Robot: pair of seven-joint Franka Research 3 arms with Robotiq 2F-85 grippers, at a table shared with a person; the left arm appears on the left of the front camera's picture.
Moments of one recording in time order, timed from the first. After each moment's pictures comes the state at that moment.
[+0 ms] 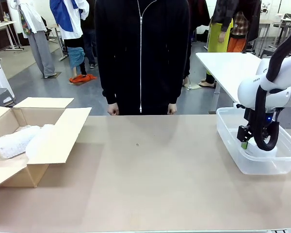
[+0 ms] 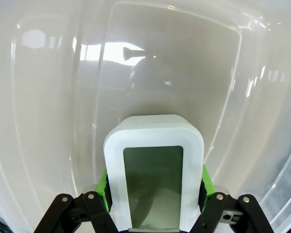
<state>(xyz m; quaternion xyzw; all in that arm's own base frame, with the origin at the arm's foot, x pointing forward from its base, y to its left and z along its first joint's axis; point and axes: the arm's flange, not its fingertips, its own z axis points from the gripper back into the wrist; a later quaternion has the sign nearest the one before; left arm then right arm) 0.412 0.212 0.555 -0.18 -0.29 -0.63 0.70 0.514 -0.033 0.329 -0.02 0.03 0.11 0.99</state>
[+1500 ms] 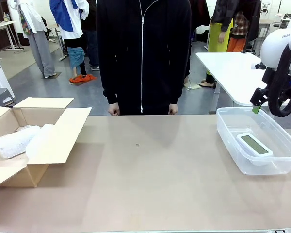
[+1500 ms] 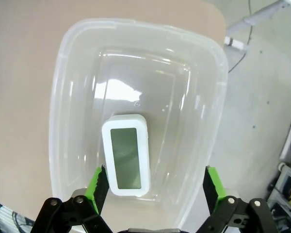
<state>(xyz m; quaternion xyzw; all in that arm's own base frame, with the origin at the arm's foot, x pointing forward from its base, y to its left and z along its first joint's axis) 0.412 0.212 0.555 -0.18 -0.29 -0.63 0.70 0.518 -0.063 0.471 -0.02 -0.08 0.11 0.99</state>
